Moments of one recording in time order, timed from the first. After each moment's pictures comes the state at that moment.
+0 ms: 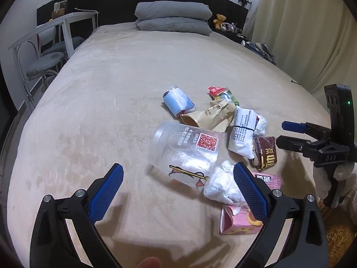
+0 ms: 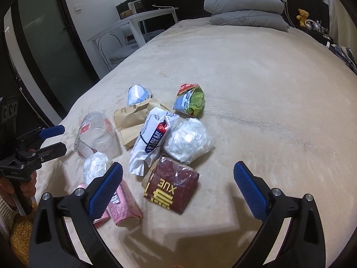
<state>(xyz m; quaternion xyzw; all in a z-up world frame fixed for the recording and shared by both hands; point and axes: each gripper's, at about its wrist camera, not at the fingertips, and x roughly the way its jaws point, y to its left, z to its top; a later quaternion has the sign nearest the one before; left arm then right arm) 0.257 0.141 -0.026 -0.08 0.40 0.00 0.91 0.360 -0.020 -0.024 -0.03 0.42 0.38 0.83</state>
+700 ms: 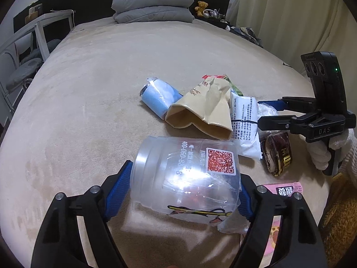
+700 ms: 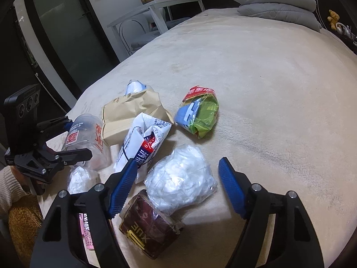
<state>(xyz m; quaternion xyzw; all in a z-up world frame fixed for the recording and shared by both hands) 0.307 0.144 -0.054 -0.05 0.42 -0.05 0.91 0.414 0.003 -0.040 -0.05 0.43 0.46 0.78</state>
